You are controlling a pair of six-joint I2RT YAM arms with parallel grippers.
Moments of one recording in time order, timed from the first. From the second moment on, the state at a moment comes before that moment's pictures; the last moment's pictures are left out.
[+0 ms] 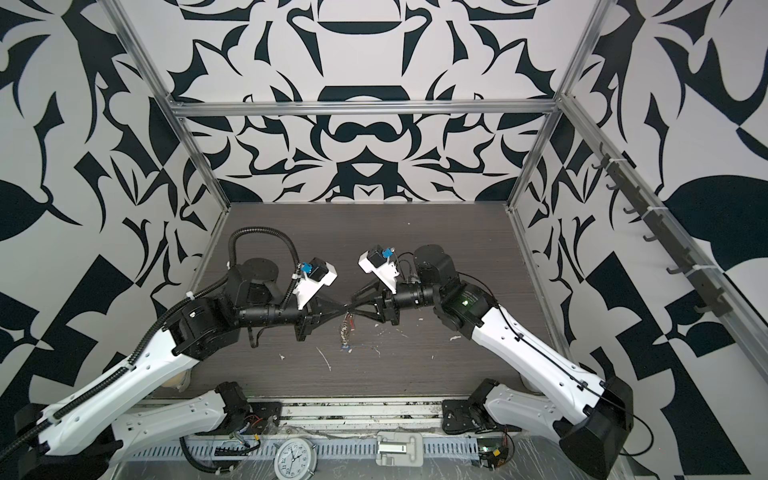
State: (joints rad) left arm -0.90 0.92 1.06 -0.59 0.40 -0.08; right arm 0.72 1.07 0.99 -0.24 -0.85 0.19
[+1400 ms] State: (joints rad) left arm -0.90 0.85 0.97 -0.29 0.42 -0.08; right arm 0.74 0.98 0.87 0.12 -0.82 0.36
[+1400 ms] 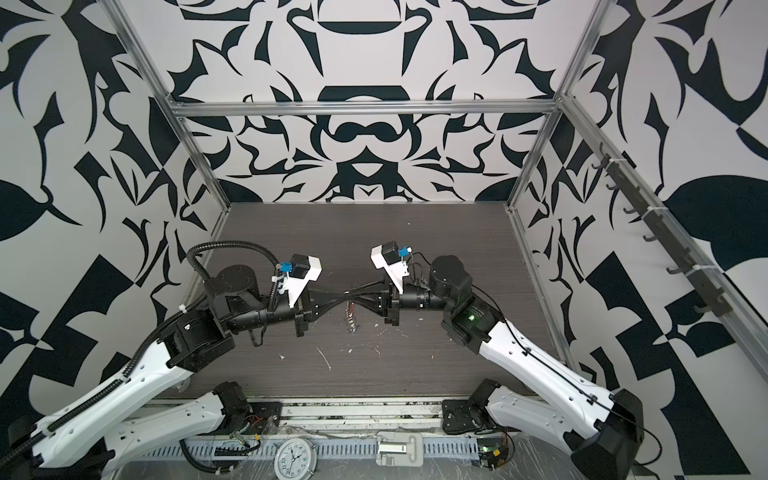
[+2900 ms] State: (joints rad) left arm -0.90 0.97 1.19 -0.70 0.49 0.01; right arm 0.74 1.11 1.22 -0.56 -0.84 0.00
